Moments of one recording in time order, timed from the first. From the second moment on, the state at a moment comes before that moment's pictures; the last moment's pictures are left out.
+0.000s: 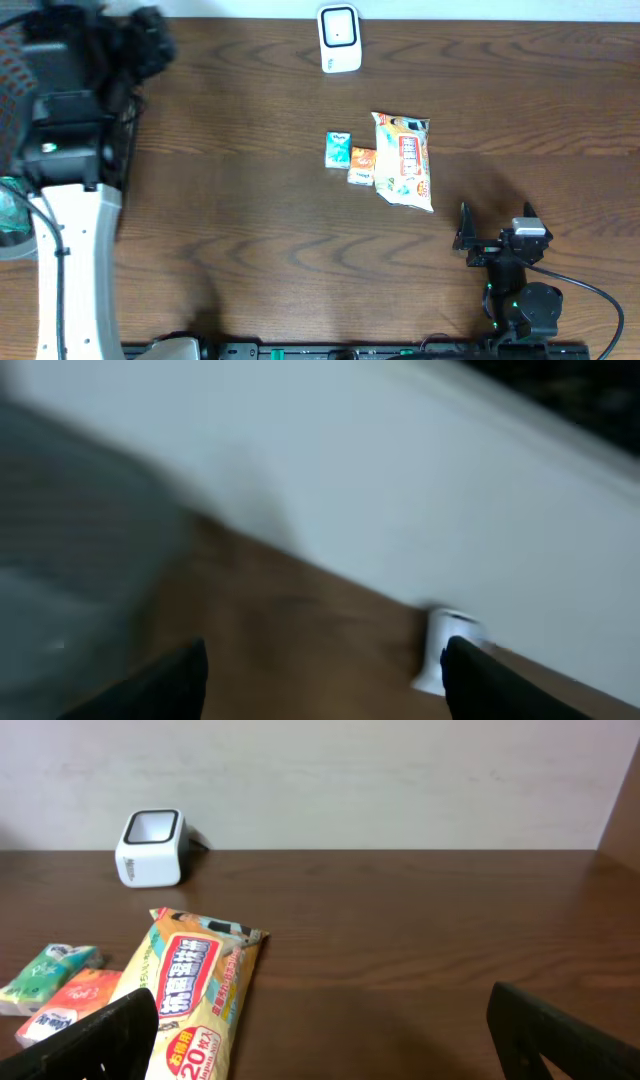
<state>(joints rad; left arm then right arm) 0.13 1.37 1.54 -0.56 0.05 -0.39 0.00 0.01 0.01 -0.07 0.01 0.01</state>
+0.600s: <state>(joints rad) 0.59 1.54 1.53 -0.77 -0.09 -0.09 0.00 0.01 0.01 -0.07 0.01 0.01</state>
